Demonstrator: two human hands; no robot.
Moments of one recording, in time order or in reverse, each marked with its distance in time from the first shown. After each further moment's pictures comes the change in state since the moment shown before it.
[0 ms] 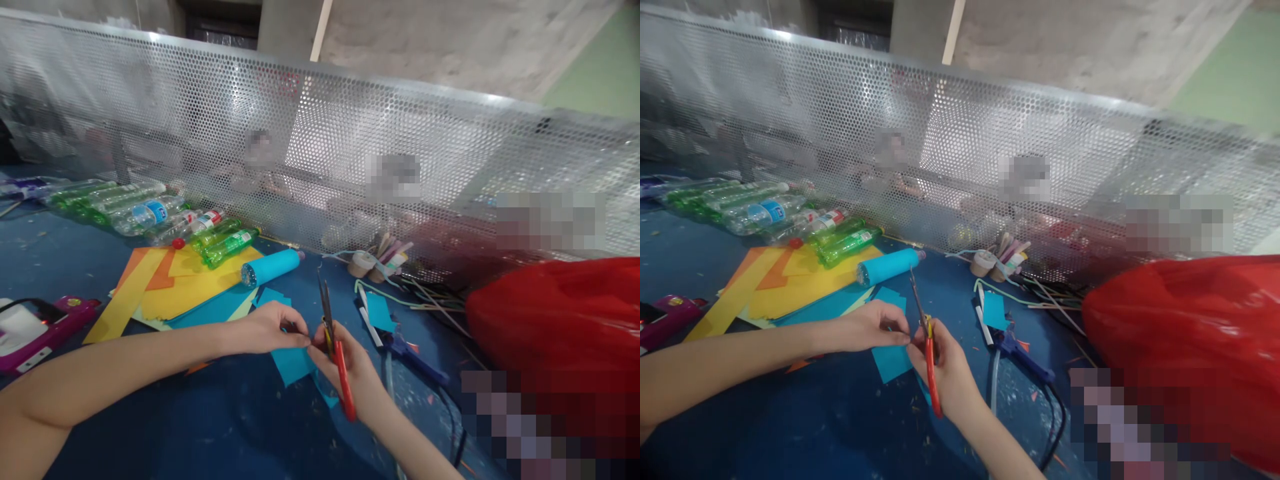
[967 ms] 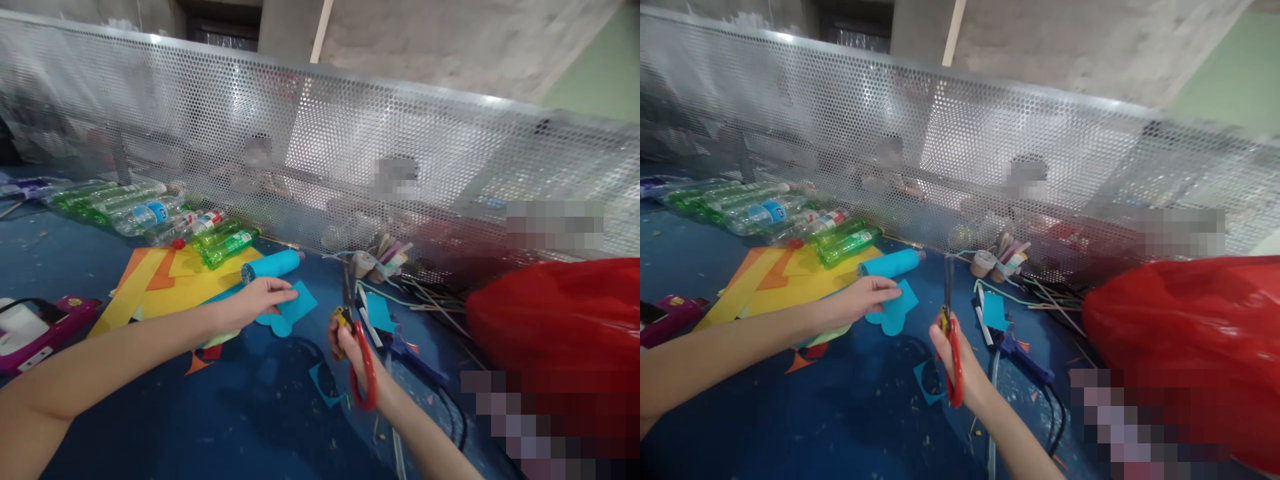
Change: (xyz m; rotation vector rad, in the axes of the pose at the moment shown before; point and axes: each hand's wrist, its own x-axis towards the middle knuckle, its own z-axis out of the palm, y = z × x) left_hand 0.010 0.001 -0.022 -0.477 0.232 -0.137; right_hand 0.006 0.001 -0.027 -0.225 0.035 -0.015
